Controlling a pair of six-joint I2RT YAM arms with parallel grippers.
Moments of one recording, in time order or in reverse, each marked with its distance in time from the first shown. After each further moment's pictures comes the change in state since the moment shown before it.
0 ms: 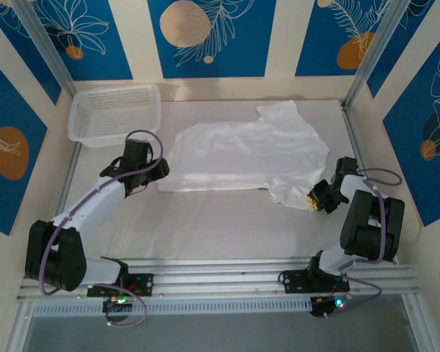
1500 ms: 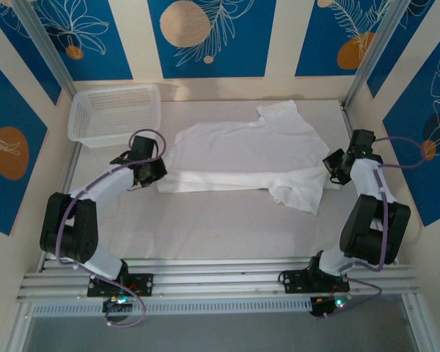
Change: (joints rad) left arm 0.044 0.212 0.074 -0.002 0.022 -0.105; right arm -0.016 0.000 0.278 0.023 0.124 -0.010
